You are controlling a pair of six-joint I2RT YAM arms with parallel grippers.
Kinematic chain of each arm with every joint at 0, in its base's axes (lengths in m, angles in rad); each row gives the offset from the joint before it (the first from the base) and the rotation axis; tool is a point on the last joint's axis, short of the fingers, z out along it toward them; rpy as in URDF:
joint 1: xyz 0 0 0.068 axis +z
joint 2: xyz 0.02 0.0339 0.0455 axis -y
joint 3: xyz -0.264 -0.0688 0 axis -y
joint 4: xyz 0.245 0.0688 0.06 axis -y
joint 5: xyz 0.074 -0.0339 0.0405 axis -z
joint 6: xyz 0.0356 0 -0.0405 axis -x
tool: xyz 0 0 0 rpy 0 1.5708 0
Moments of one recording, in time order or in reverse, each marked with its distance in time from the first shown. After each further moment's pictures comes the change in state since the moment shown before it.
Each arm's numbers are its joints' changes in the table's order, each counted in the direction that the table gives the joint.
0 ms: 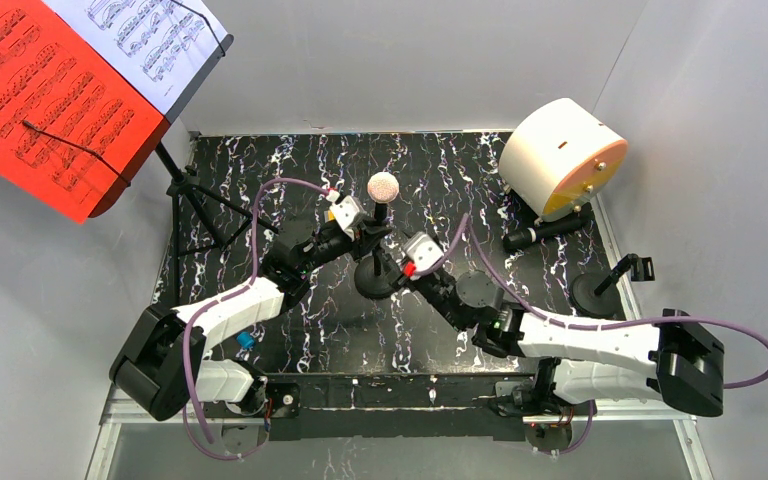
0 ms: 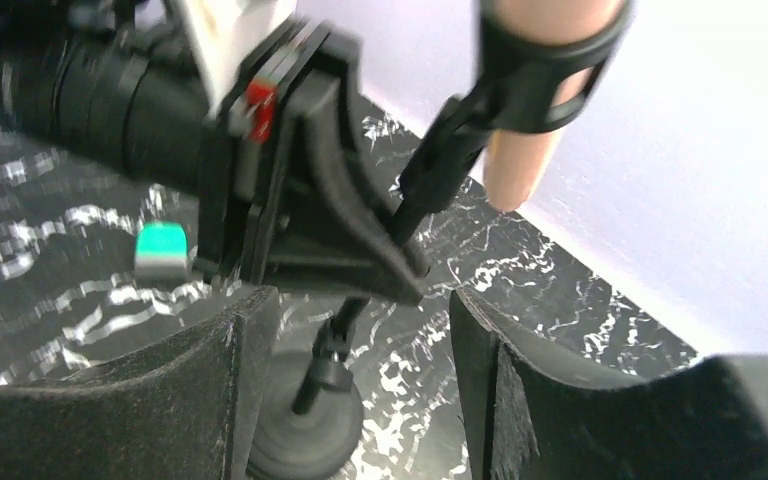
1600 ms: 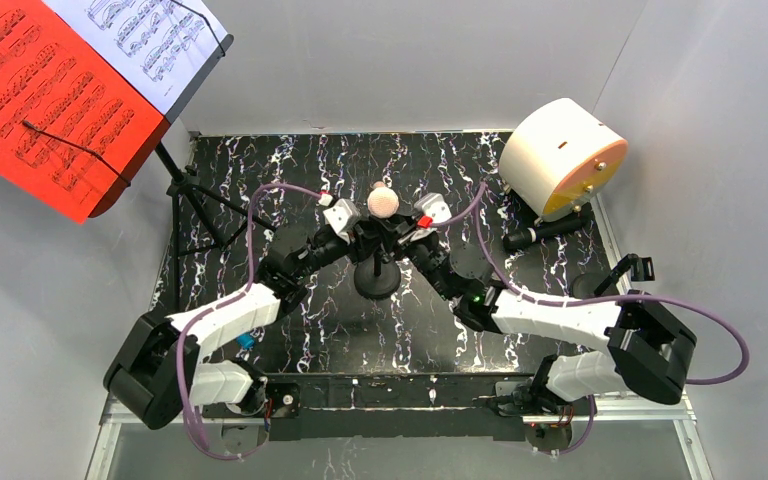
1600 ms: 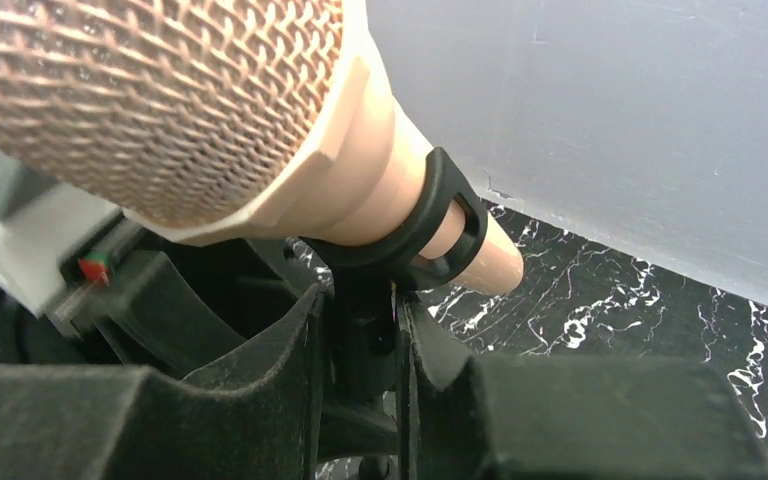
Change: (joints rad) left arm -0.007 0.033 -0.038 0.046 -0.010 0.034; right arm -0.174 -0.204 0.117 0.254 -0.122 -0.370
